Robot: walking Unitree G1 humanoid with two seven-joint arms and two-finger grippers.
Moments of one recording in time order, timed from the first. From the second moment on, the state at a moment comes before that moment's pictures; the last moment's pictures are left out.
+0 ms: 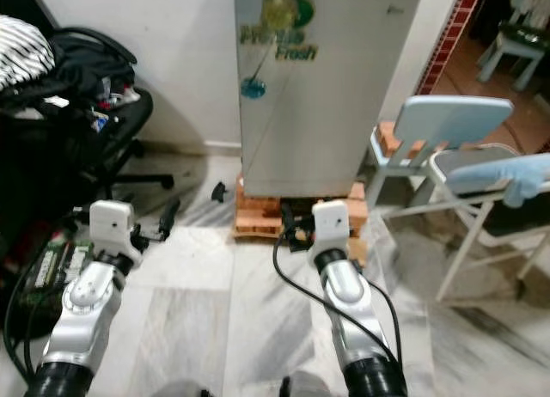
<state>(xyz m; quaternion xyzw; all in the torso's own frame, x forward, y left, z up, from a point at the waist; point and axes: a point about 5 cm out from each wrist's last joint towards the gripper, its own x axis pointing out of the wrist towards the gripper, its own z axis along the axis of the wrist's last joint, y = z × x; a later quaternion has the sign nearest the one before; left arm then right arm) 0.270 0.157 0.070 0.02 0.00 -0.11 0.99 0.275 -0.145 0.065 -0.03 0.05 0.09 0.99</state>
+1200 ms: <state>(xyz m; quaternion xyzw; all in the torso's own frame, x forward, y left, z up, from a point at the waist) 0.268 0.171 0.067 0.03 0.01 -0.08 1.00 0.282 -0.139 0.081 0.00 0.01 0.10 0.99</state>
